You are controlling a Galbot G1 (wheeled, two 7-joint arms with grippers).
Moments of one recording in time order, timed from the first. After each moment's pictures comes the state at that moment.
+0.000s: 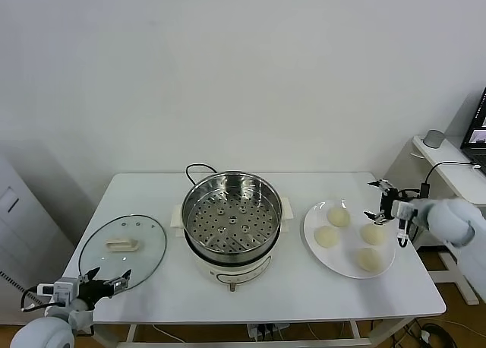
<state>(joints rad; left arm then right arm) 1.49 -0.90 -0.58 -1.91 -0.66 0.52 -0.15 -0.27 0.58 -0.28 1.24 -0.22 0.02 -0.83</state>
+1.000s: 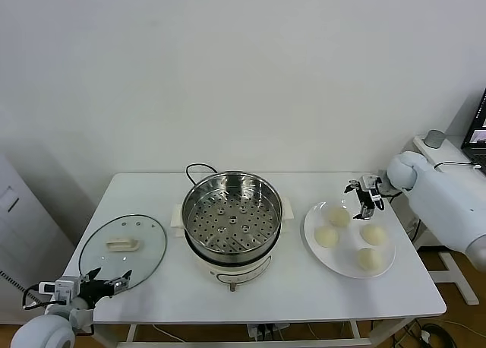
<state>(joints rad) 1.48 -0.90 -0.58 -1.90 -0.66 0.53 -0.14 0.00 0.90 -0.57 0.73 -0.29 0.19 -1.01</state>
